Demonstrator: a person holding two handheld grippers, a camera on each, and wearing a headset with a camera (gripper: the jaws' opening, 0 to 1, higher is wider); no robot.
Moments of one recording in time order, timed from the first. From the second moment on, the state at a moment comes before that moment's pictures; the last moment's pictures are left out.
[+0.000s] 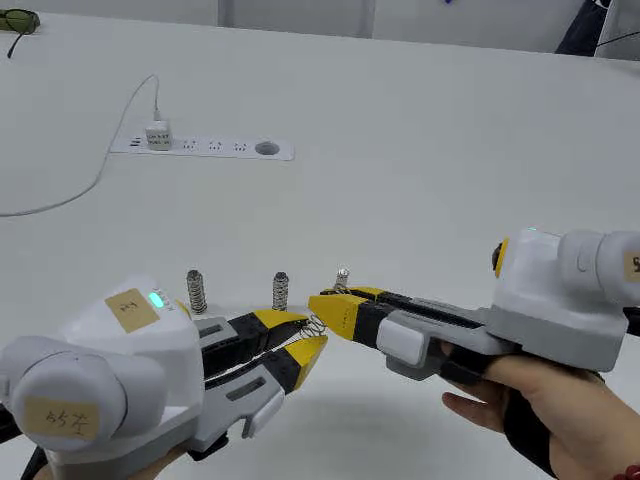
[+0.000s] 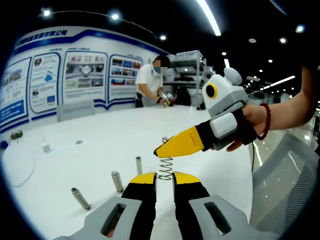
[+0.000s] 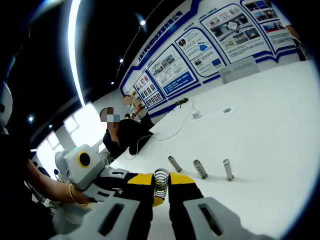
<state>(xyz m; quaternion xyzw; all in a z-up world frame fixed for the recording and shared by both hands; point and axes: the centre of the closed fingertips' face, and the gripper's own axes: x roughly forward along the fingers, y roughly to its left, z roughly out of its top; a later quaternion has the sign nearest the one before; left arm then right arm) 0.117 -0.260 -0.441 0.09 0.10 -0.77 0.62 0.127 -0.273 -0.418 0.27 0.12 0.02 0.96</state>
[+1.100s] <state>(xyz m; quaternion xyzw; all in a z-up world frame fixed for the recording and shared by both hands) 0.163 -0.239 -0.455 0.12 0.12 -0.71 0.68 0.137 -0.326 -0.408 0.13 0.11 -0.04 0.98</state>
